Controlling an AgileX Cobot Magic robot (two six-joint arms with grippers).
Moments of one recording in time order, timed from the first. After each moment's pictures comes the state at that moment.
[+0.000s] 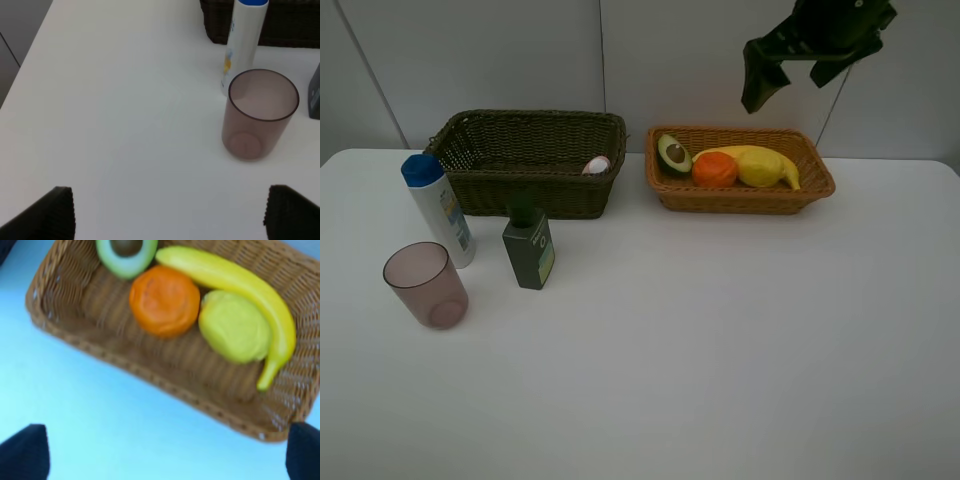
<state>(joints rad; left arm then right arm) 0.05 -0.01 -0.41 -0.01 1.08 -0.04 0.33 1.72 -1.60 -0.09 1.06 -0.21</state>
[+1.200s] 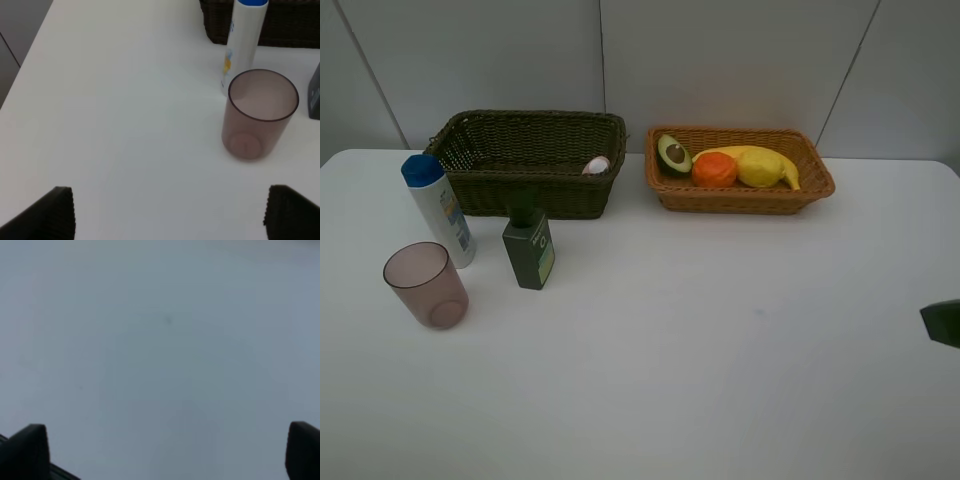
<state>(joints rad) 0.05 -0.01 -0.41 -0.01 1.08 -0.04 0.33 0.54 -0.61 0.05 1.06 -0.17</state>
